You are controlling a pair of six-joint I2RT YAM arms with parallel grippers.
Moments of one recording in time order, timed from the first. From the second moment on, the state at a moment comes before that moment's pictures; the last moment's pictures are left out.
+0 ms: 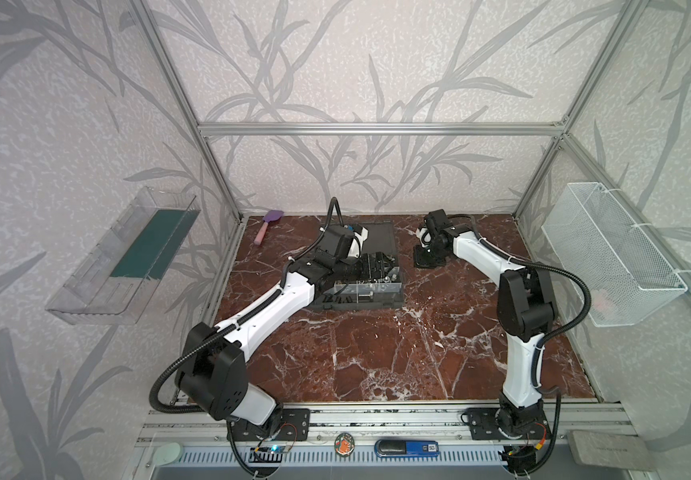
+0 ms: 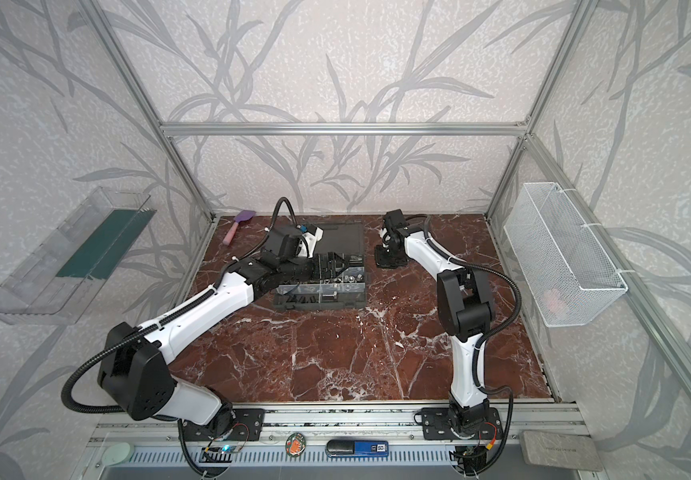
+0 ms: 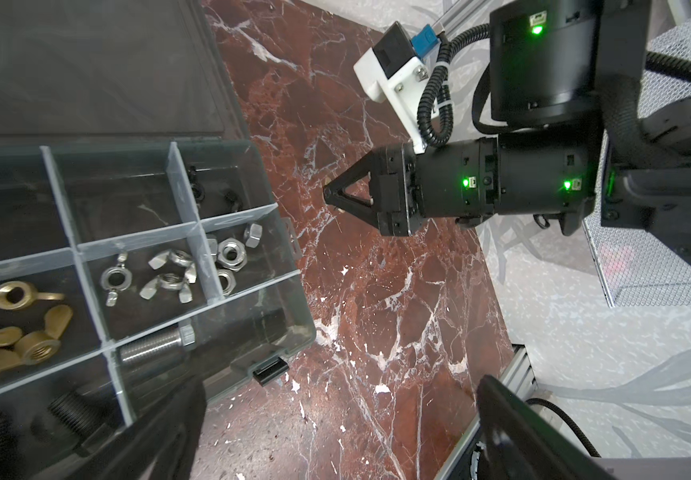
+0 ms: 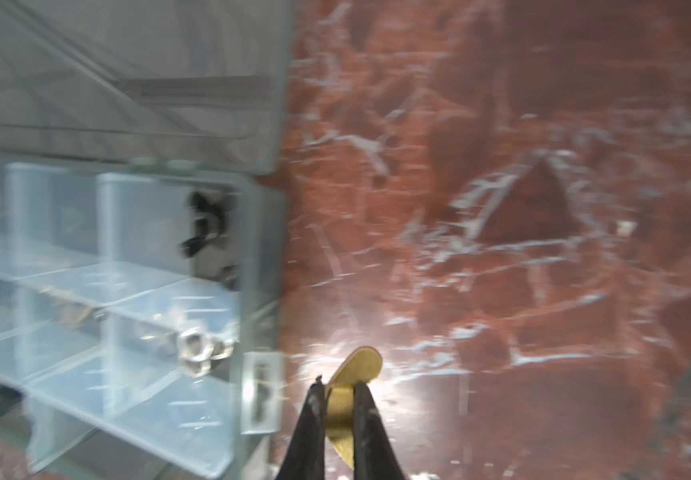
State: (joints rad) left arm -0.52 1.47 1.19 -0.36 0.35 -0.58; right arm 0.37 2.06 1.69 -0.76 -0.23 0.29
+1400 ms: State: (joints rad) left arm -0.19 1.17 0.91 -0.41 0.40 -0.65; right arm 0.74 2.46 2.20 -0.79 -0.30 0.37
